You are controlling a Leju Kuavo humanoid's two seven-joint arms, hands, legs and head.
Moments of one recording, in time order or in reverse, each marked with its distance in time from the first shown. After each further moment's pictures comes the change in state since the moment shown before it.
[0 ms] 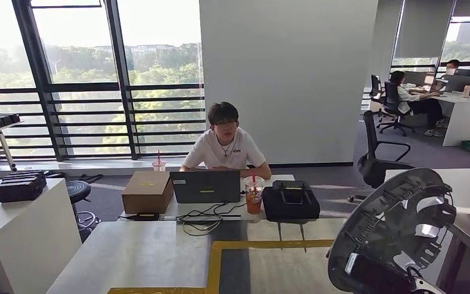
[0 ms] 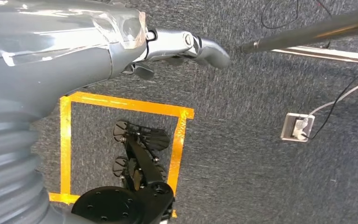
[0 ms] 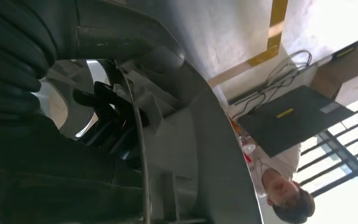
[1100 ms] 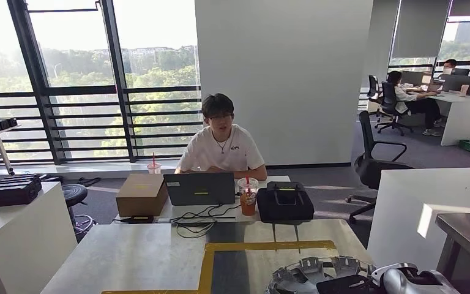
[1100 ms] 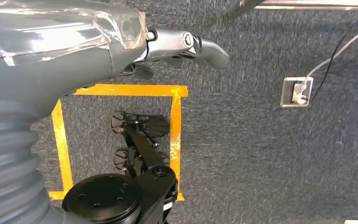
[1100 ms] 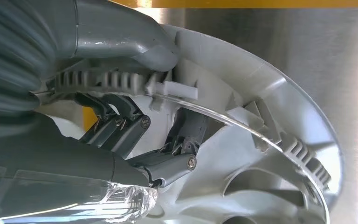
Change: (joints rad) left arm -0.060 0.022 0.000 0.113 -0.237 0.036 -0.172; right arm -0.444 0.075 0.807 0.669 0.002 0.504 -0.242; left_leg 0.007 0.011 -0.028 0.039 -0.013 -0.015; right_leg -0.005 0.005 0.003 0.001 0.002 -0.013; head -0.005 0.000
